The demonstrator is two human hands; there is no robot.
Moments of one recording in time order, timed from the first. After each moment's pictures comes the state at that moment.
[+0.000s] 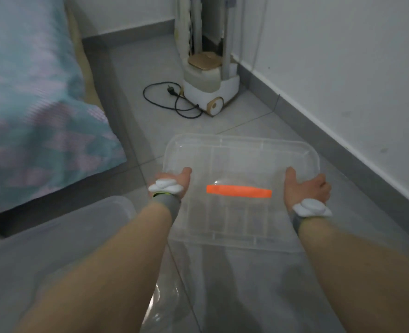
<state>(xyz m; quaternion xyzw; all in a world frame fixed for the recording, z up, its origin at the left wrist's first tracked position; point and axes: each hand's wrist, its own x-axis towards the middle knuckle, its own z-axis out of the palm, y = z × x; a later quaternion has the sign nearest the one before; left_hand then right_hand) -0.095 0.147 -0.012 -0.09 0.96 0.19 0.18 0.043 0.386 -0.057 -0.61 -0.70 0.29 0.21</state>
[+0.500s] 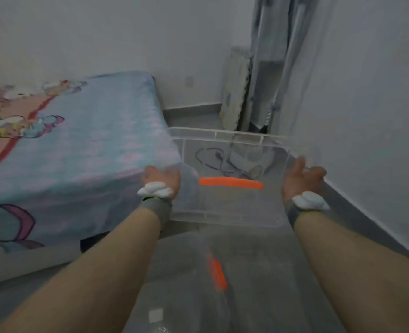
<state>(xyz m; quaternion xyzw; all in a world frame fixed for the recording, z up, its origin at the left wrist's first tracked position) -0.118 -0.046 0.181 -0.10 0.92 0.39 -0.02 -0.036 0.230 0.164 -0.47 -0.69 0.41 0.37</state>
